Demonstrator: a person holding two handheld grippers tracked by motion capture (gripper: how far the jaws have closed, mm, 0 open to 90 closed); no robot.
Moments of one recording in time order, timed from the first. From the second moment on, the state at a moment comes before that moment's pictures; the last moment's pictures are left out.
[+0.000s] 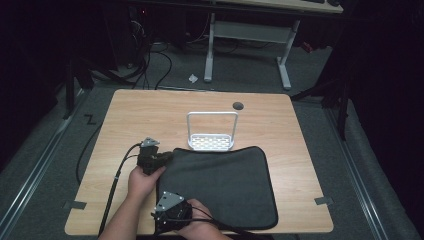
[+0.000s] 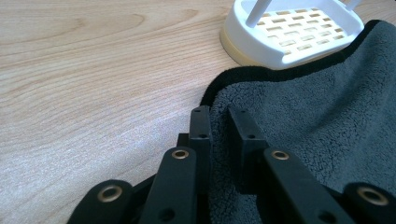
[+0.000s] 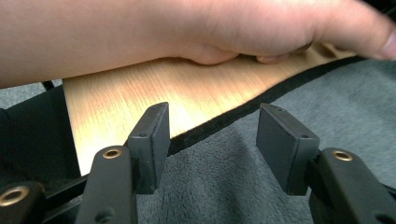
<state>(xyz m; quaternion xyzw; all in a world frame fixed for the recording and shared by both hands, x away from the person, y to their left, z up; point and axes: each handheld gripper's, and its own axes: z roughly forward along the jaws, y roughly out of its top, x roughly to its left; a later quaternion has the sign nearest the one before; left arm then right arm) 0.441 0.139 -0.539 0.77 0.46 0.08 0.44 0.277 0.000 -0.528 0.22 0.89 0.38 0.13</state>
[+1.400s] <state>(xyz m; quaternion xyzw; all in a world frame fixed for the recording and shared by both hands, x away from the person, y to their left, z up) 0.422 0.150 -0.536 0.68 0.51 0.03 0.52 0.259 -0.036 -0.490 0.20 0.85 0.44 0.21</state>
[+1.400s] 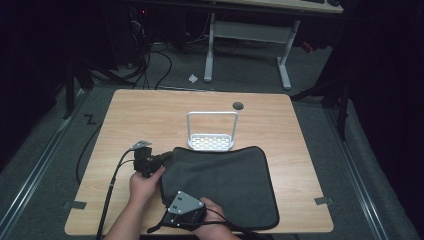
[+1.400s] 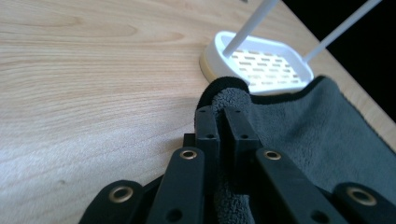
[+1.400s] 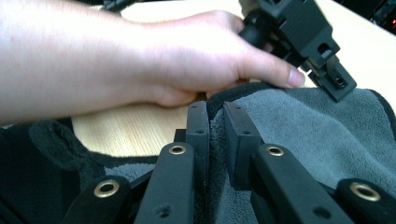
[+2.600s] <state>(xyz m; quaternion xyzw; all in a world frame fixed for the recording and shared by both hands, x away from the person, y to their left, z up) 0.384 0.247 -0.490 0.61 0.57 0.12 0.54 0.248 0.045 -0.462 0.12 0.85 0.48 0.20</state>
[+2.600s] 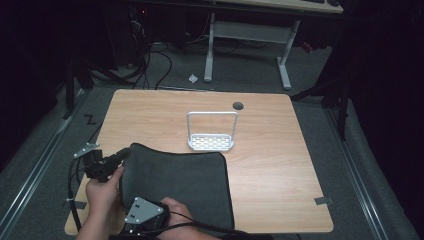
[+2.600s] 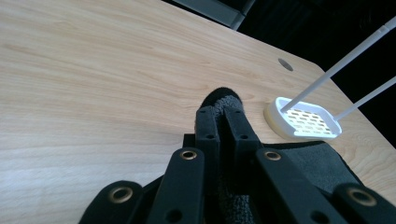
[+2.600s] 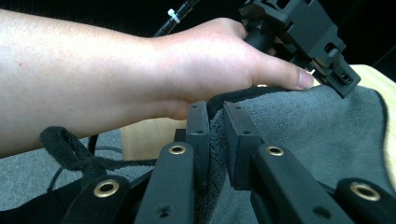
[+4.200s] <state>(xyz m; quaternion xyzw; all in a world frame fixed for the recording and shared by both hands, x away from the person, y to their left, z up) 0.408 0.053 -0.497 0.71 0.50 0.10 0.49 0.239 -0.147 -0.499 0.25 0.84 0.41 0.24</state>
